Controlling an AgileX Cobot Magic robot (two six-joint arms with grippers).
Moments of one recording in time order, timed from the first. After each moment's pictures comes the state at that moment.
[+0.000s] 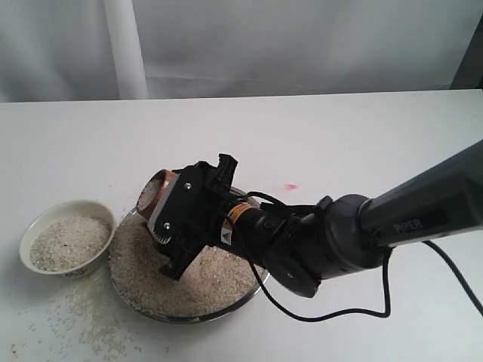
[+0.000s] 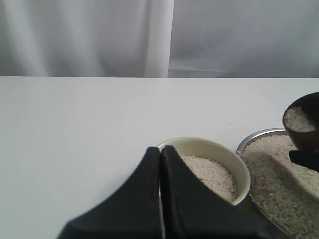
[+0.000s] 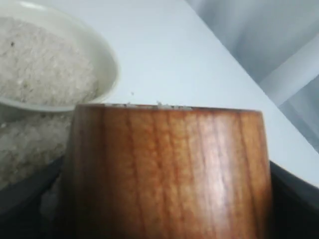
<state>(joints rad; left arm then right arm) -0.06 0.00 0.00 0.05 0.29 -0.09 0.82 2.10 -0.98 -0.10 -0.70 -0.45</state>
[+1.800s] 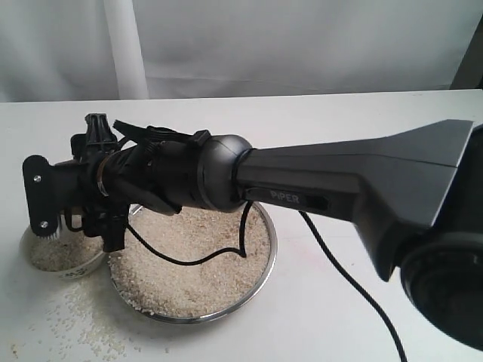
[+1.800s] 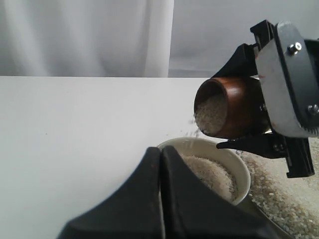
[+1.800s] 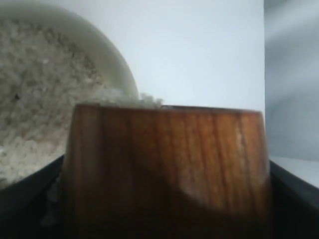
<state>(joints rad) -0.06 0.00 0.00 0.05 0.29 -0.09 0.96 2.26 -1.72 -0.34 0.21 -0.73</state>
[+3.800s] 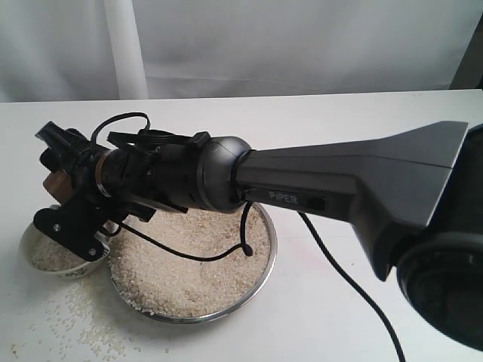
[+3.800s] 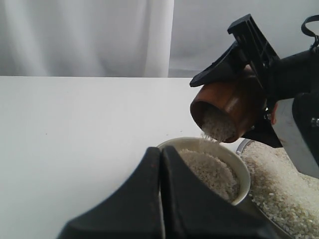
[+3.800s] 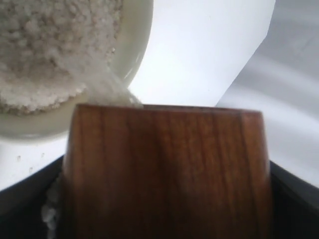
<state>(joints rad) -0.06 0.00 0.00 0.05 0.29 -0.09 0.96 2.27 -1.73 -0.57 0.14 -1.25</state>
